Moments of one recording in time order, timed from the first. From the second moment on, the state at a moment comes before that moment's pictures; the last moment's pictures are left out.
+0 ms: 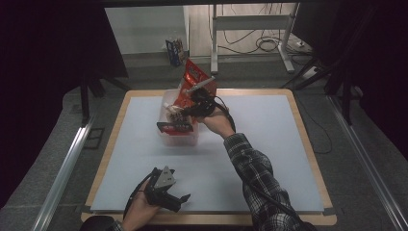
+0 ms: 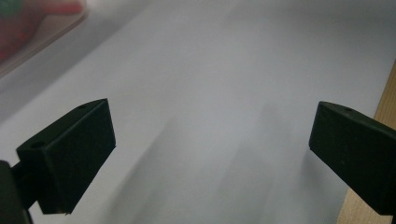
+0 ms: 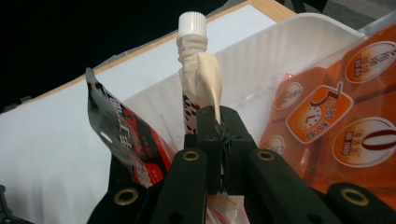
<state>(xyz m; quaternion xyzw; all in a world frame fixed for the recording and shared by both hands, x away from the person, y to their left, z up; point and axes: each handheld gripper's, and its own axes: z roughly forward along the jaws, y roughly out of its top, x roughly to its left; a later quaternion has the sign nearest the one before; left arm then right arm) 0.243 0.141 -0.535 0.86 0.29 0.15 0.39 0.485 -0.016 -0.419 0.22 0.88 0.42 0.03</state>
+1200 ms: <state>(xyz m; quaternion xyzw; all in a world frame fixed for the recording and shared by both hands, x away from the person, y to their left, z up) 0.243 0.140 -0.536 0.86 0.29 0.14 0.39 0.479 -0.009 -0.420 0.21 0.90 0.37 0.10</state>
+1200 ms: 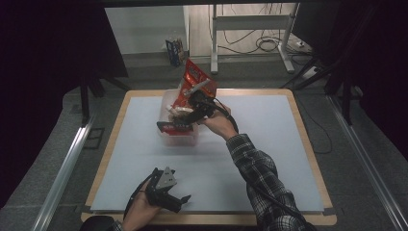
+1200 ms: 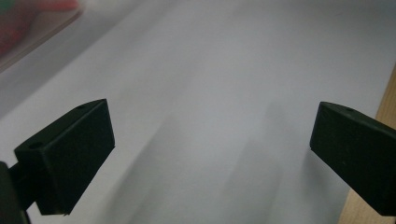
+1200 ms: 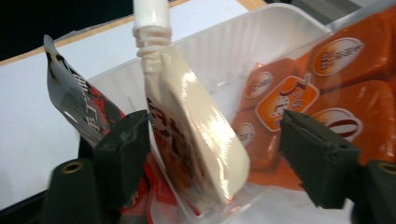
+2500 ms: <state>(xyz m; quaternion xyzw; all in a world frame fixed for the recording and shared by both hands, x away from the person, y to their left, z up) 0.242 0.142 -0.535 0.85 0.29 0.14 0.41 0.470 -0.028 -0.406 0.23 0.88 0.40 0.09</state>
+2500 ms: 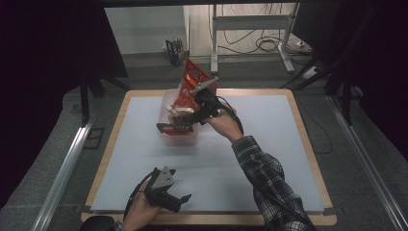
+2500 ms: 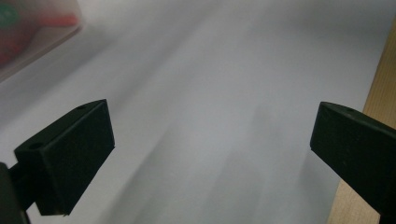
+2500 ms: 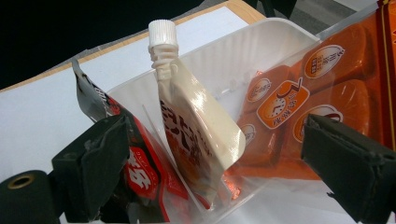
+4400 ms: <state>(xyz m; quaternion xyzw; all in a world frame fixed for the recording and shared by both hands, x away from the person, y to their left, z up) 0.244 0.166 -0.526 0.84 0.32 0.14 0.42 0.436 -0.077 -0.419 0.23 0.87 0.42 0.10</state>
